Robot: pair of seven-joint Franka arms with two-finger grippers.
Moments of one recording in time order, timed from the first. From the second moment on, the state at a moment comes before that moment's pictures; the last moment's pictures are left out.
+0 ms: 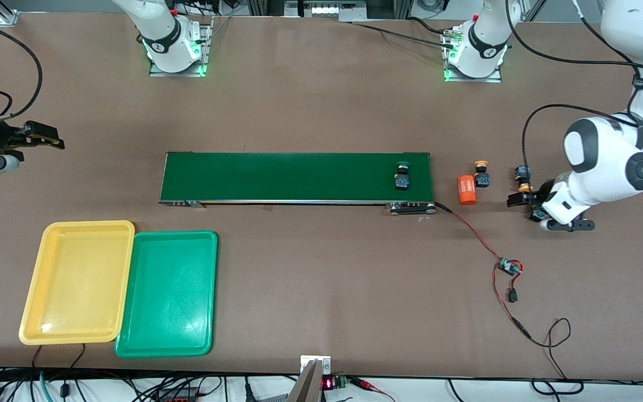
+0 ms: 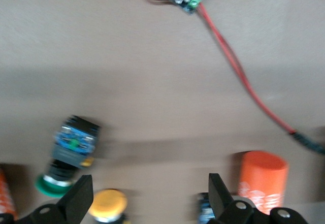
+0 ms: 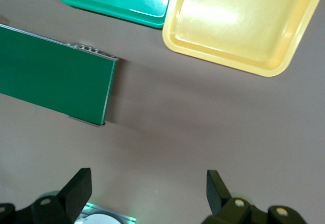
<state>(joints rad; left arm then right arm) 0.19 0.38 -0.04 -2.04 -0.10 2.28 0.24 -0.01 0.10 -0.16 -1.73 0.05 1.62 -0.45</state>
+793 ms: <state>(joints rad) 0.24 0.49 -0.03 -2.01 -0.08 2.40 0.66 -0.03 0.06 -0.15 -1.82 0.09 1.63 -0.33</state>
